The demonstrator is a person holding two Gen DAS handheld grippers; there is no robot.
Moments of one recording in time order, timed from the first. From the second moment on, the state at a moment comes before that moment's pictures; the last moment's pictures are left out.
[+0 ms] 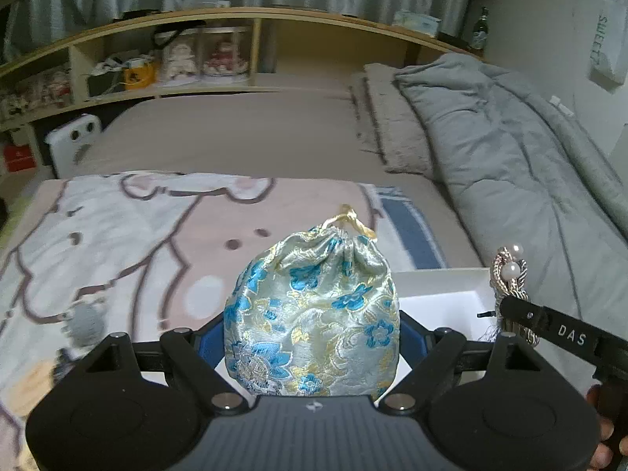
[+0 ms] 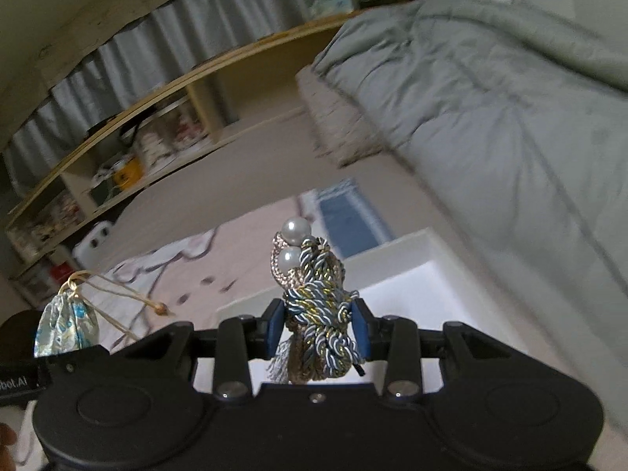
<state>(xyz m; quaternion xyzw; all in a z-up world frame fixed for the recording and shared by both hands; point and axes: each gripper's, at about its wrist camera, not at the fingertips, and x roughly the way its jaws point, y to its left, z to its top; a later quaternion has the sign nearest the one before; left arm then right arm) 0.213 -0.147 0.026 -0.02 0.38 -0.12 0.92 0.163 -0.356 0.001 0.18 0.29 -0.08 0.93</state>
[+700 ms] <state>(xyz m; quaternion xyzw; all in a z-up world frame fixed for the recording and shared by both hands) 0.285 -0.224 -0.063 -0.04 0.47 -0.15 0.87 0.206 -0.387 -0.048 0.13 0.34 -0.11 0.92</state>
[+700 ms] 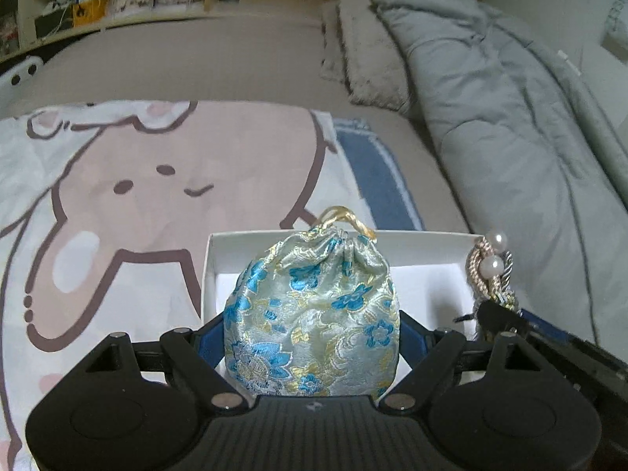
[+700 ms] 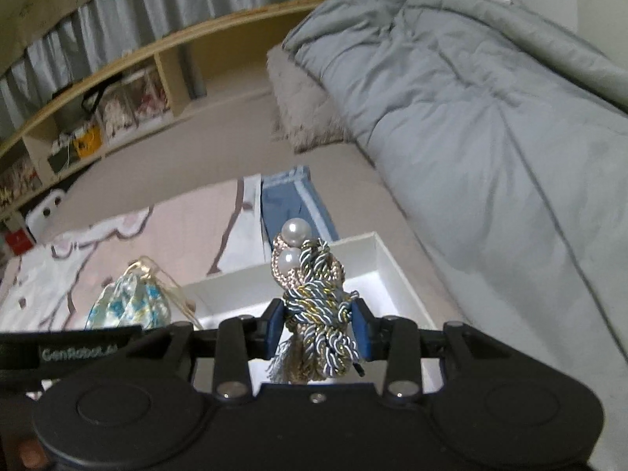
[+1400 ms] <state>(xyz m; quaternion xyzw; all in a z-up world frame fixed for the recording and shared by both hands) 0.272 -0.232 -0.068 0.04 0.50 -0.16 0.85 0.197 -0.405 -0.042 0.13 0.43 -0.12 0.89</state>
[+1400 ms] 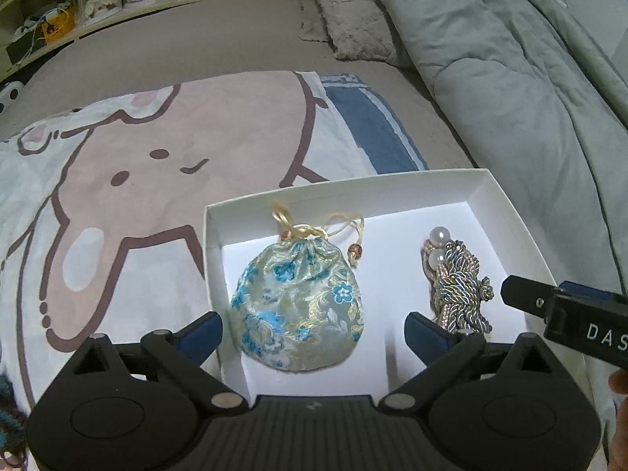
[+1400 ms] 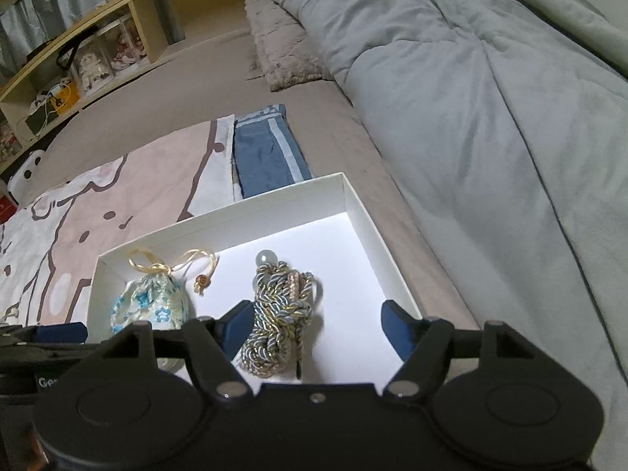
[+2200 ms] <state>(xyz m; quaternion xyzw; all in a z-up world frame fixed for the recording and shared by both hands) 0.236 -0.187 -0.030 0.03 0.48 -0.12 0.87 0.169 -0.375 -0.016 0.09 0.41 -0.11 0.90</state>
